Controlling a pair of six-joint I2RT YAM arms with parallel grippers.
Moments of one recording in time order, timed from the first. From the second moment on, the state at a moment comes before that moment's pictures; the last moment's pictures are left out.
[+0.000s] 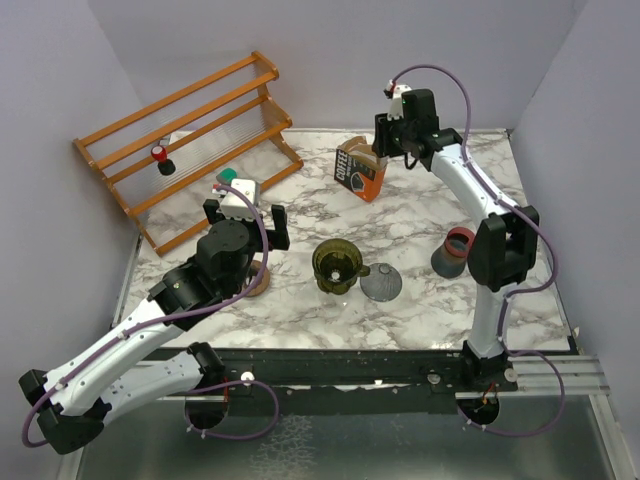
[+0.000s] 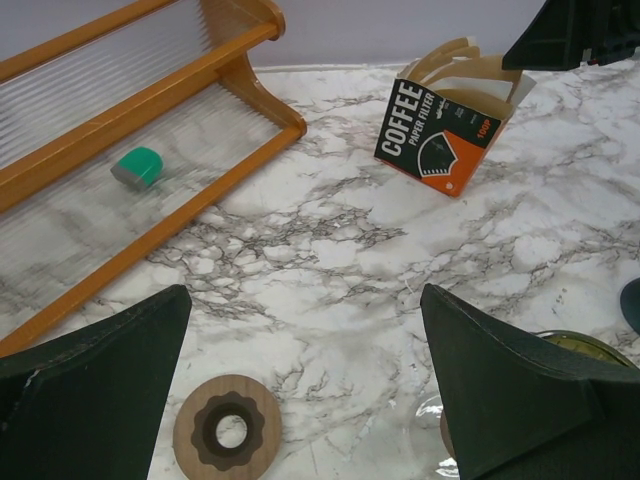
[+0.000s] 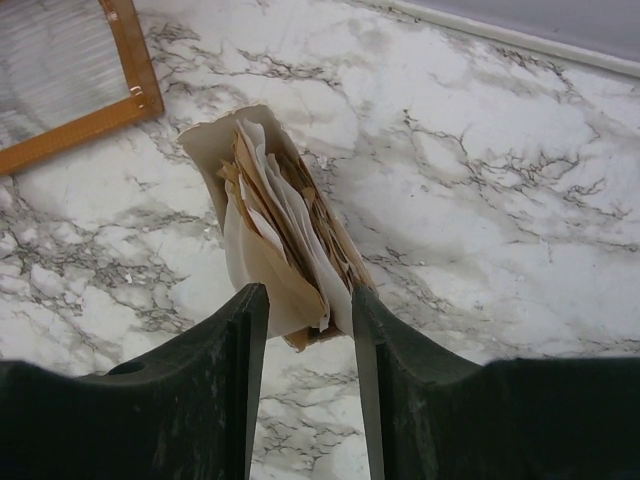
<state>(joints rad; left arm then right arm) -0.86 0.81 0.93 -0.34 -0.66 -0.22 0.32 1.99 1.88 -0.46 -0.09 0.04</state>
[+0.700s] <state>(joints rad) -0.85 0.82 0.93 -0.34 -0.66 -0.22 0.31 2.02 1.91 -0.46 -0.15 0.06</state>
